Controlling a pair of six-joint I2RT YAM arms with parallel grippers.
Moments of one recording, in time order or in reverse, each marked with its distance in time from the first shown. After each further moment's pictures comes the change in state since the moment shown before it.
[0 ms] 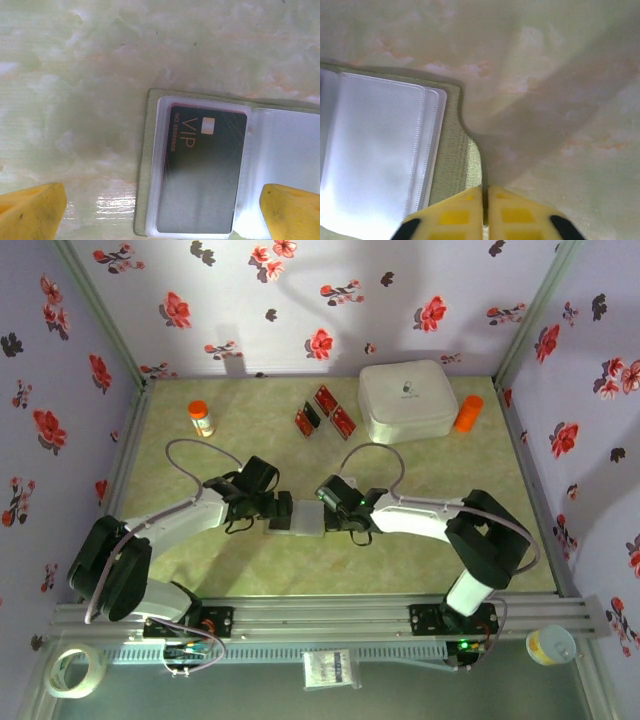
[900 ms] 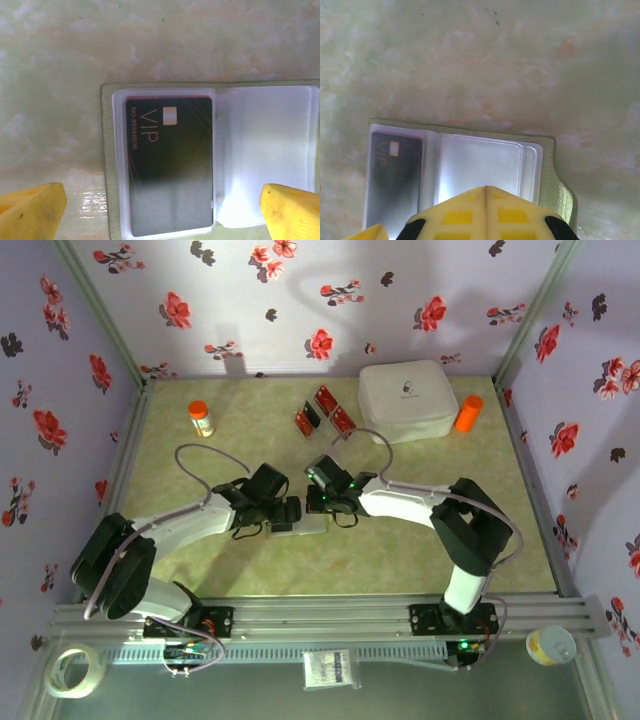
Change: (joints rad) left arm -0.081 0.020 -0.027 0.055 -0.001 -0.085; right arm -0.039 0.121 0.169 0.071 -0.147 -0.001
